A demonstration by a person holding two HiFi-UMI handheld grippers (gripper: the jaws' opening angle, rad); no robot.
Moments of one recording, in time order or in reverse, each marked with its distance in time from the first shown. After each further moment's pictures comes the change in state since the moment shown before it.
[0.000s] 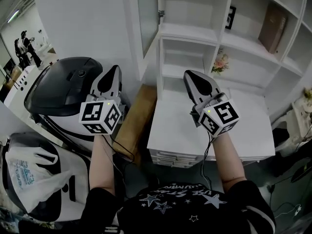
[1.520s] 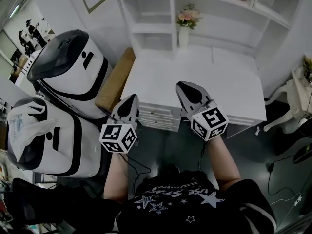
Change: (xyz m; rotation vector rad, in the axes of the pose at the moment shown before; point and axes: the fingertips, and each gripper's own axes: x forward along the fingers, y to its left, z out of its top) left arm -0.183 -0.343 -0.139 -0.200 0.341 -0.014; right arm -0.316 0.005 -0.087 0.170 0.202 0.059
